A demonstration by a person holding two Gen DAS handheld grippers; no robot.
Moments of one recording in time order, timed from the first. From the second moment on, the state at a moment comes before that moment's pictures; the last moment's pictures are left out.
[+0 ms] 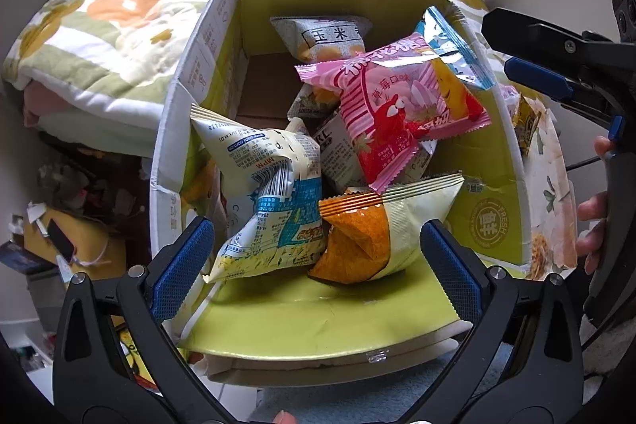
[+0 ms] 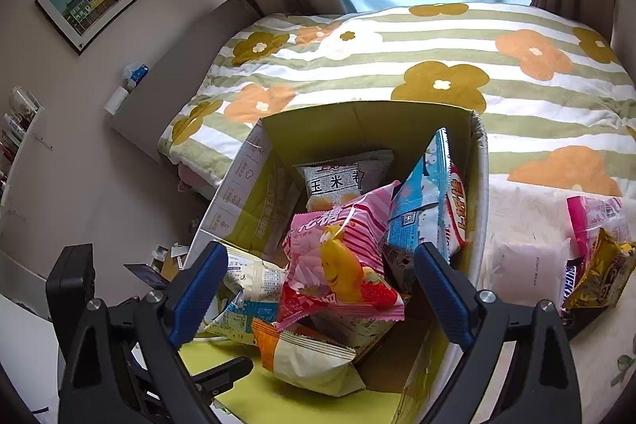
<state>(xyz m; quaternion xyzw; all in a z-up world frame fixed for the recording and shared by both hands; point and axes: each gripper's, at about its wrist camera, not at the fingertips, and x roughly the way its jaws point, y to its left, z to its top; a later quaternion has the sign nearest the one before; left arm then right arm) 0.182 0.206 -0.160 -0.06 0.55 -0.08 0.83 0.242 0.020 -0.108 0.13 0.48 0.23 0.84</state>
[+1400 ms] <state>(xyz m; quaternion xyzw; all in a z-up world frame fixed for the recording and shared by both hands) 0.197 -0.005 -0.108 -0.05 0.51 -0.13 0.85 0.185 -0.221 -0.099 -0.08 0.44 0.18 0.88</state>
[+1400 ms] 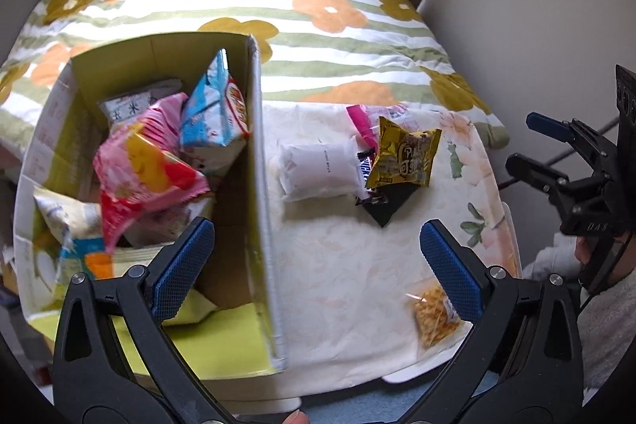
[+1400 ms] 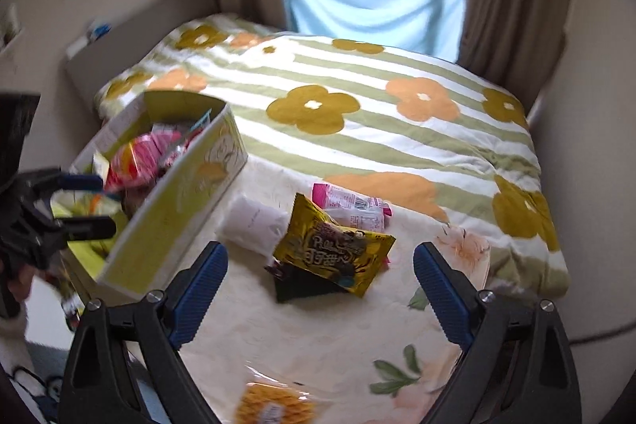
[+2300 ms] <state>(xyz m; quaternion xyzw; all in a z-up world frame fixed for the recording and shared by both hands) 0.268 -0.078 -0.165 0.14 0.56 -0.06 0.82 0.210 -0.195 -0.241 -0.37 0.32 0.30 0.82</state>
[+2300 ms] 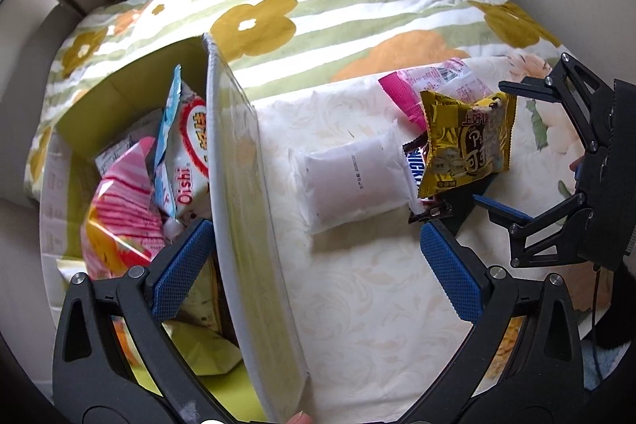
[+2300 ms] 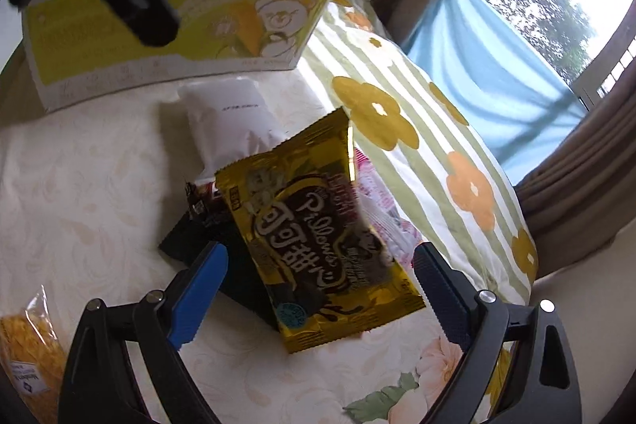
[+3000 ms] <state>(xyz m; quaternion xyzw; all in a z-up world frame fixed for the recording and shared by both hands) 0.308 -0.152 -0.204 0.40 0.55 -0.29 0.67 0.226 -0.195 -0.255 -0.36 0.33 0.34 0.80</state>
